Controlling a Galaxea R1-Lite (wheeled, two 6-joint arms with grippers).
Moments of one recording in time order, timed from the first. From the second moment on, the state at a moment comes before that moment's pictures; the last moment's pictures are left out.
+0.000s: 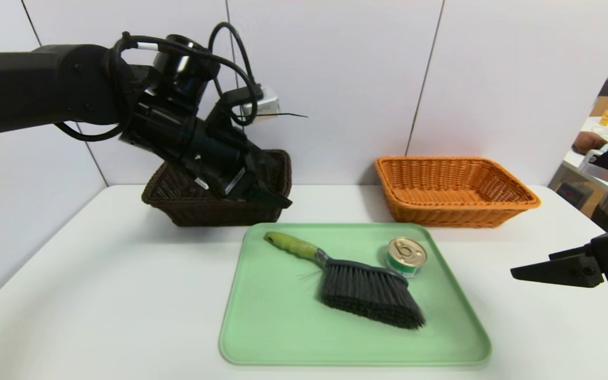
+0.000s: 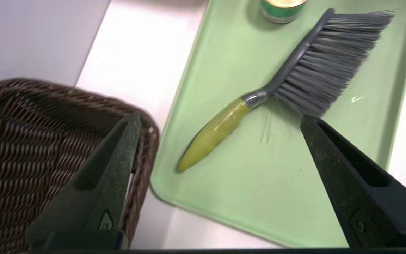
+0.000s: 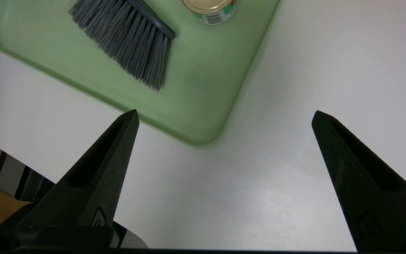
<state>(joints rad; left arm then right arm) -0.44 1.93 -1.84 0.61 -0.53 0.67 0.04 1.32 -1.07 0.63 0.40 -0.17</state>
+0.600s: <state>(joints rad) -0.50 2.00 -1.84 0.62 -0.50 0.72 0.03 1.30 -1.05 0.64 0.40 -0.17</state>
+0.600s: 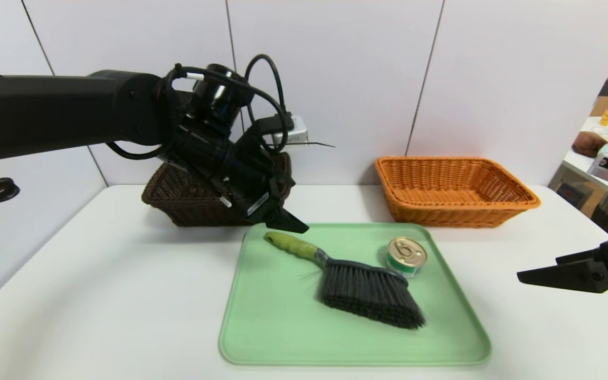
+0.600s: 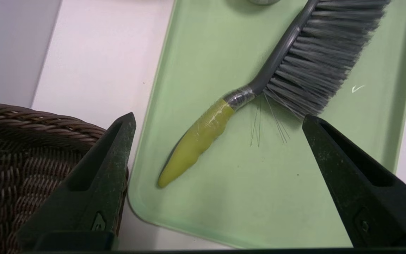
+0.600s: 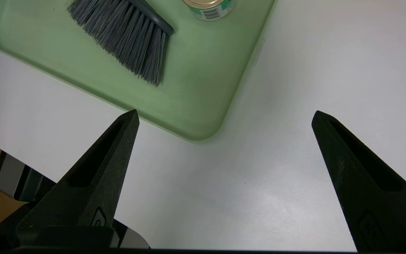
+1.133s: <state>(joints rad) -0.52 2.08 -1.86 0.76 -0.48 0.86 0.03 1.29 -1.03 0.64 0.40 -0.18</state>
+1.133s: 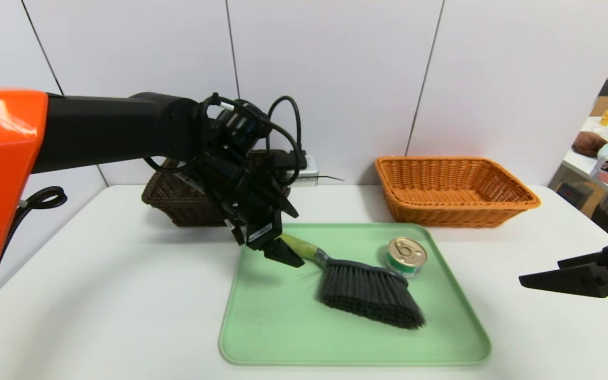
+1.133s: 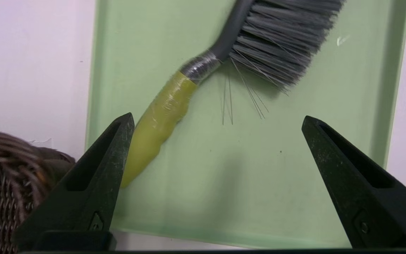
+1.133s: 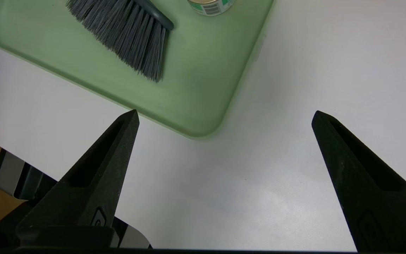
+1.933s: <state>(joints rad) -0.53 2.22 -1.96 0.81 -0.51 1.09 0.03 1.28 -1.00 0.64 0.40 -0.17</state>
